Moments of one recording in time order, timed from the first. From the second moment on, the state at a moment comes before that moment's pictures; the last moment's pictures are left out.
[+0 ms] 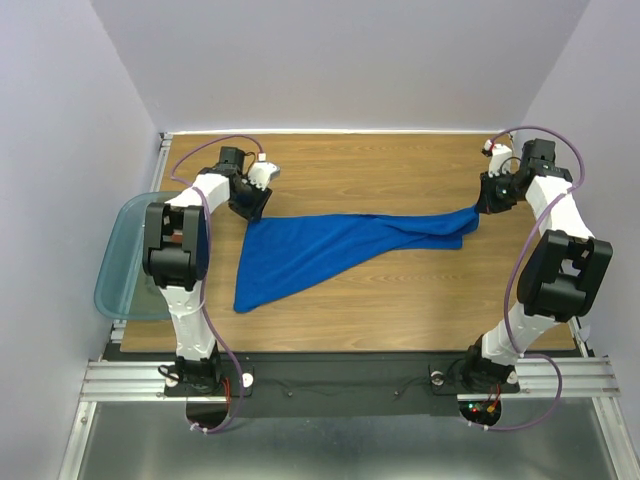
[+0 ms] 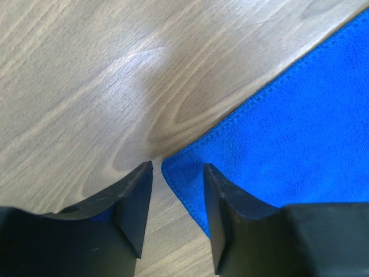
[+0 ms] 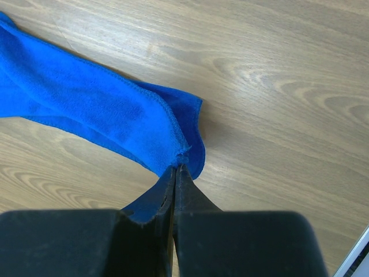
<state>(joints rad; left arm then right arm) -0.12 1.99 1.43 -0.55 0.26 0.48 -0.29 1.72 1.42 -0.76 -0.46 -0.47</state>
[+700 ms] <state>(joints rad) -0.12 2.01 1.43 -0.52 0.27 0.47 -0.29 1.73 1.45 -0.76 -0.47 -0.45</state>
